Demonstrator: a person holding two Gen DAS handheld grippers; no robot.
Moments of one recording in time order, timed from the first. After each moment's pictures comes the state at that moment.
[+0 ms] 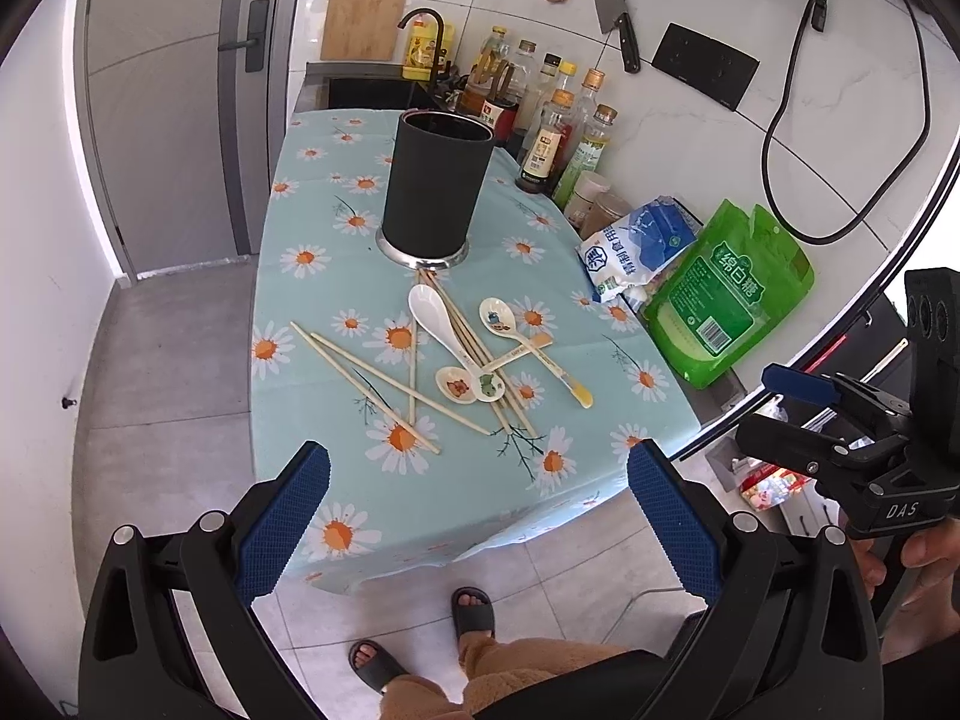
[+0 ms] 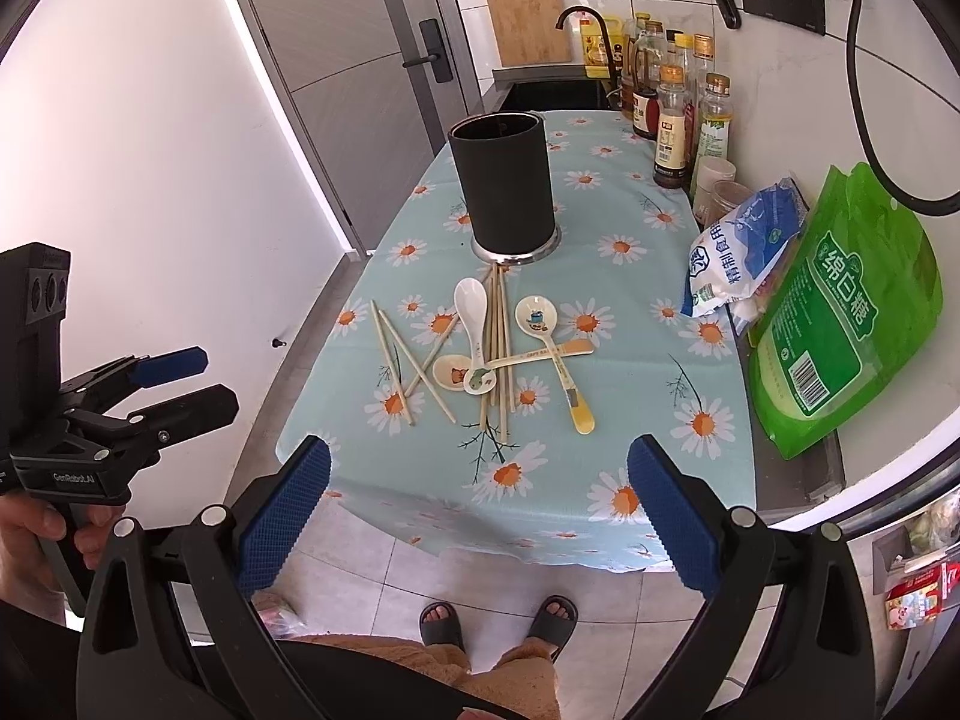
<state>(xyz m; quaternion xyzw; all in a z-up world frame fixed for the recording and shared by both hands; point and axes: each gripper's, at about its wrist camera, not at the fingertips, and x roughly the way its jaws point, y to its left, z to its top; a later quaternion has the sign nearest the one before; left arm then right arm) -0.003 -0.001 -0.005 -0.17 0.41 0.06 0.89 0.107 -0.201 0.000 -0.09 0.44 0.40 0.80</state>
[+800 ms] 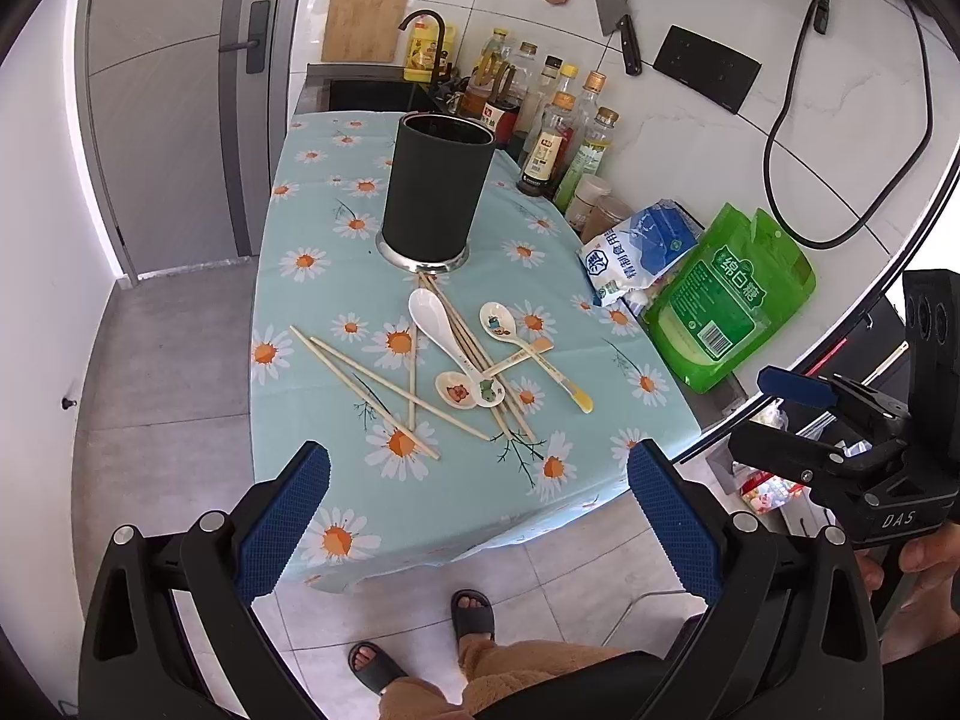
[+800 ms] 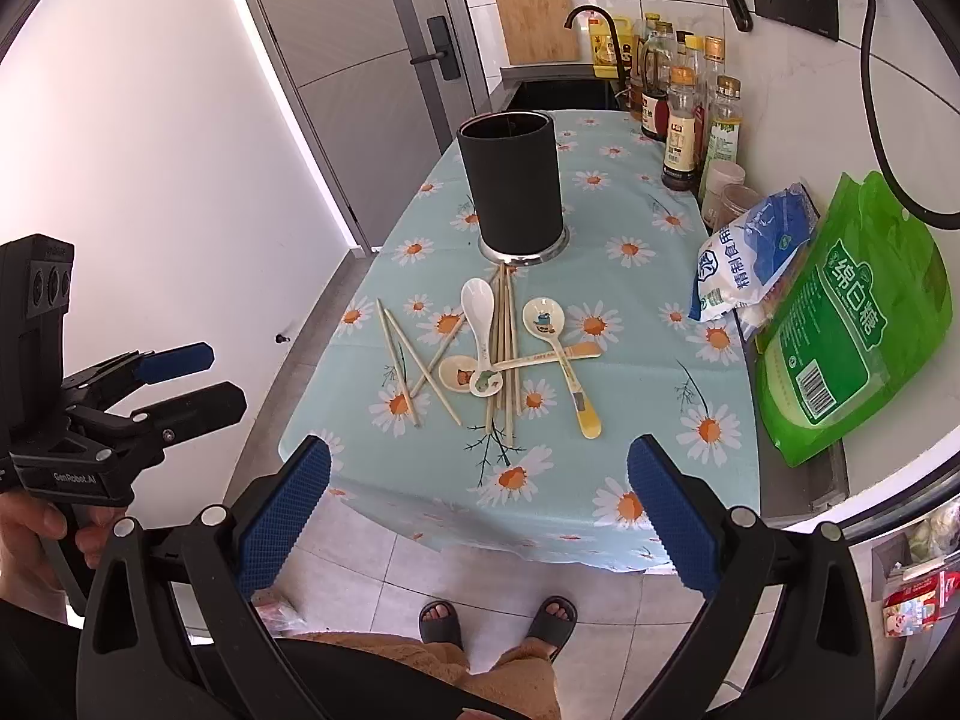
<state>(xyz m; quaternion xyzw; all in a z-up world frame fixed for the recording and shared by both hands) 0.002 0.001 -0.004 -0.17 0.41 0.06 0.89 0.108 -0.197 -0.002 -0.10 0.44 0.41 0.79</state>
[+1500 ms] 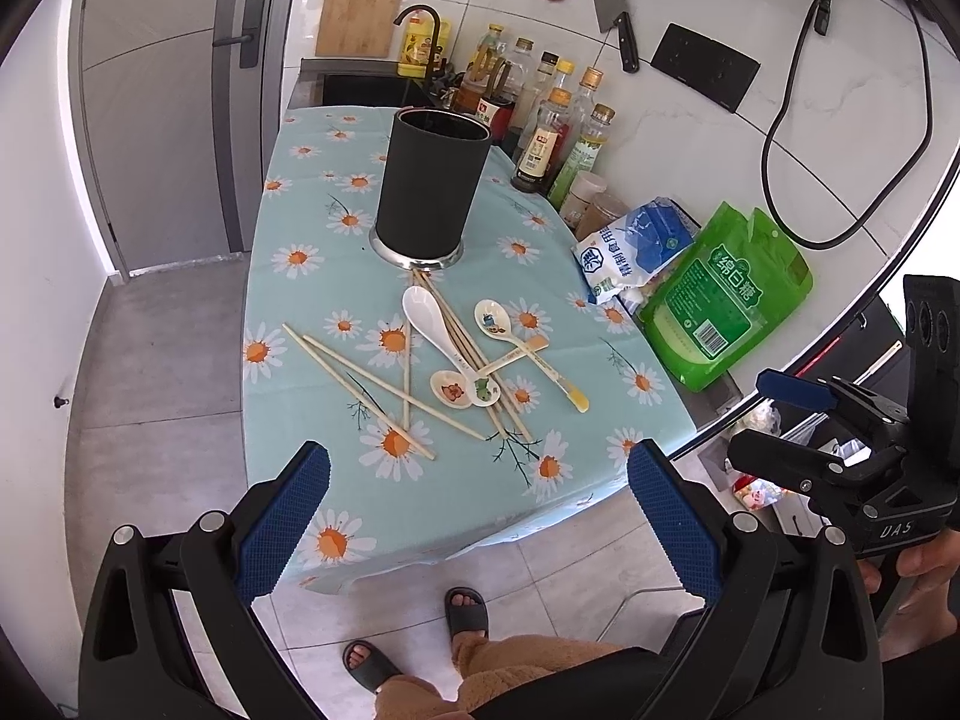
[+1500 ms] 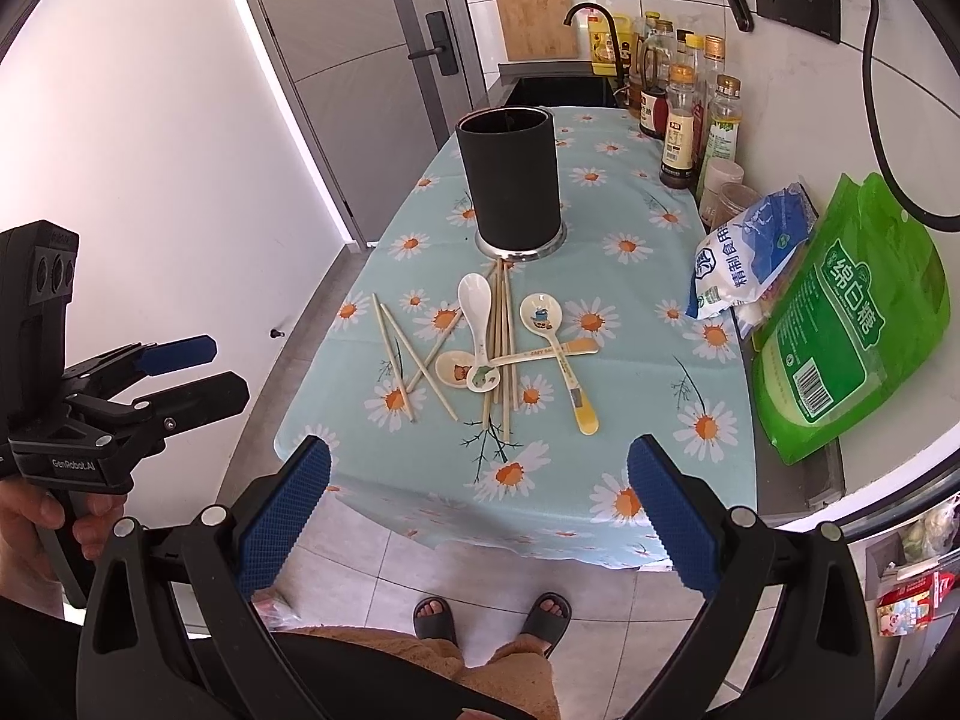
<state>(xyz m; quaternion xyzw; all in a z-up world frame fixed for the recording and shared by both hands) 0.006 0.004 -0.005 -0.17 0.41 0.05 0.89 0.107 -0.196 -0.002 -0.10 0.44 0.40 0.79</state>
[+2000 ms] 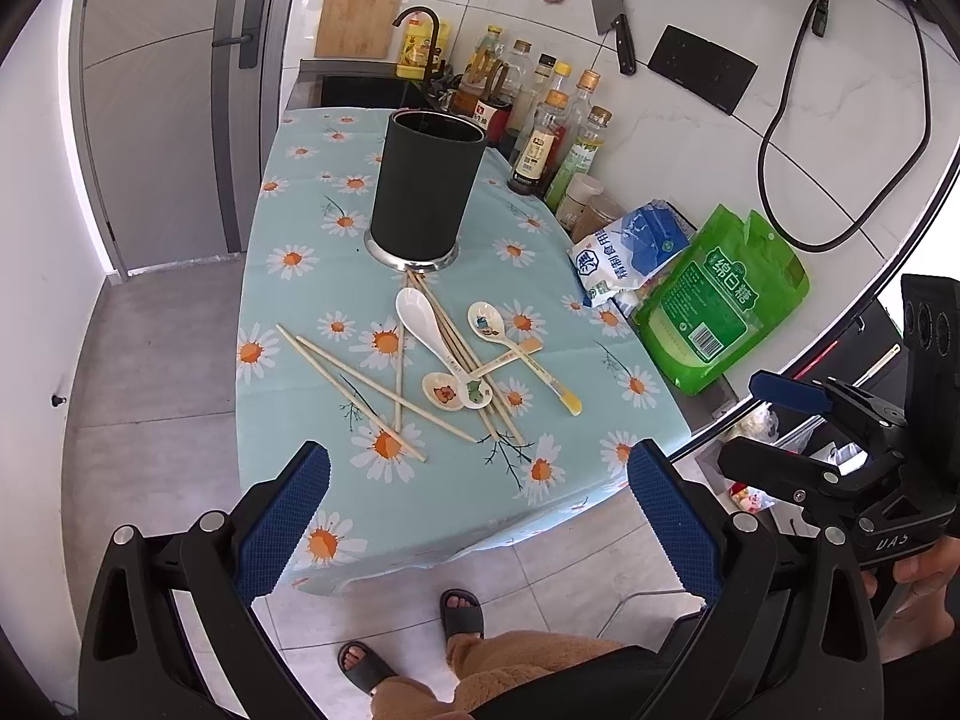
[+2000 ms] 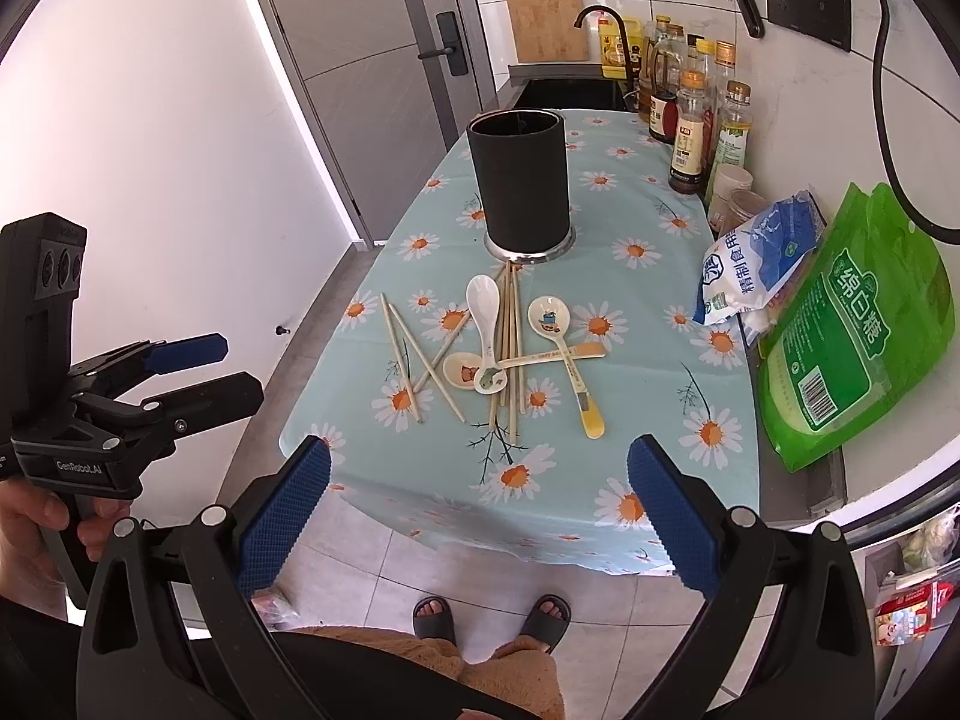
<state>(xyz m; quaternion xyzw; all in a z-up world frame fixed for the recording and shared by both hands) 0.007 0.000 -0.005 -0.18 0.41 0.05 0.89 0.107 -0.193 -0.001 -0.11 0.44 0.41 0.79</state>
